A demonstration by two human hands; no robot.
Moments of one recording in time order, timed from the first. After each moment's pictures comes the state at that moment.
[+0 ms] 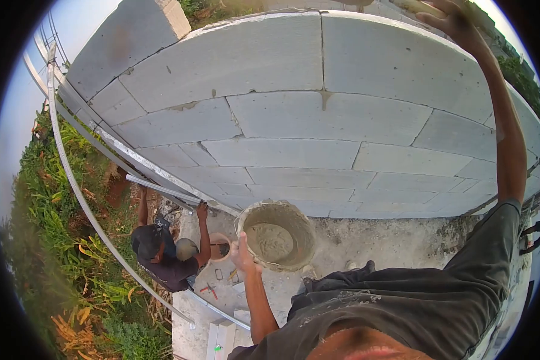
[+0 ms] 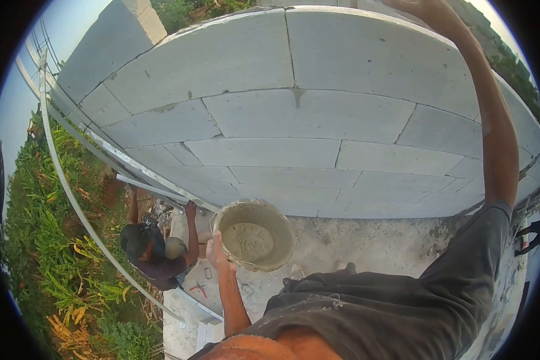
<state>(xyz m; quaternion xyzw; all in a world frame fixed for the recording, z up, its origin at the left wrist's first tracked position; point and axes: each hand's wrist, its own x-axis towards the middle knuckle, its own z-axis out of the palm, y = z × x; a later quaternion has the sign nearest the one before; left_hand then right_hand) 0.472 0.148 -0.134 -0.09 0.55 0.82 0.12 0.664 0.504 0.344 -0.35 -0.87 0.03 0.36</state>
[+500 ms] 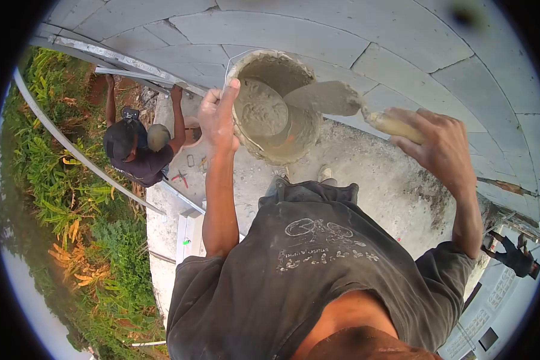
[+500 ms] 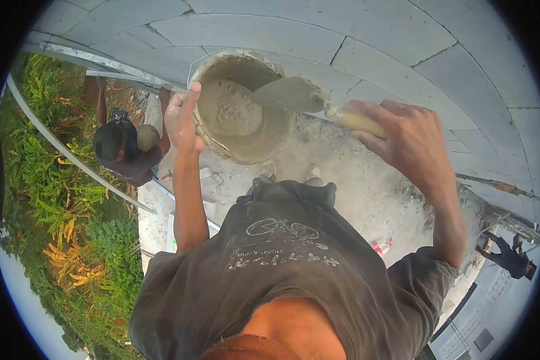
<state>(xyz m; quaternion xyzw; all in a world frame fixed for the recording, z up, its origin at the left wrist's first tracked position) 0.482 0.238 -0.058 0.05 0.60 0.78 0.15 0.750 0.470 0.103 -0.12 -0.99 0.04 0.01</state>
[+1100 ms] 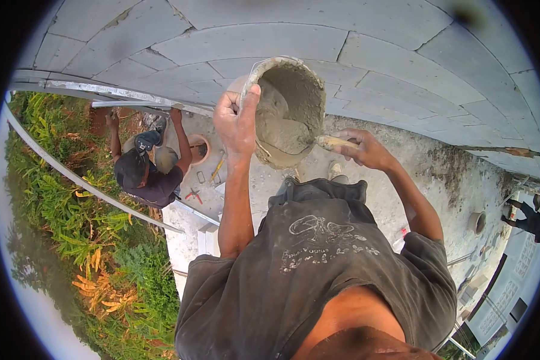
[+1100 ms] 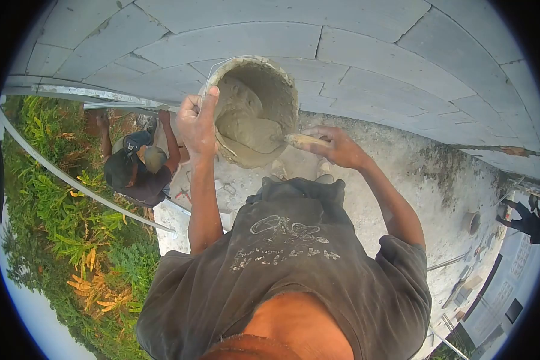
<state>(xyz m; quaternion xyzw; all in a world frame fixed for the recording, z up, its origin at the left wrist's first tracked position) 0.504 0.277 -0.049 0.20 0.70 0.68 0.11 0.754 0.447 -0.083 -0.30 -0.75 0.58 -0.13</state>
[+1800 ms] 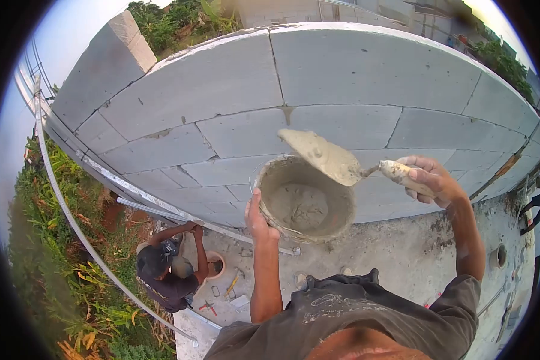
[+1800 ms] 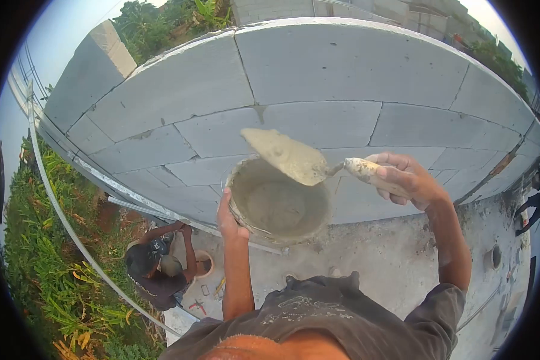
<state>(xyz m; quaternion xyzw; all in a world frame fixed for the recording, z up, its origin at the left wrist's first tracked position) 0.492 0.318 -0.036 0.00 0.33 0.89 0.32 0.812 0.509 0.141 -0.28 -0.69 0.66 0.15</state>
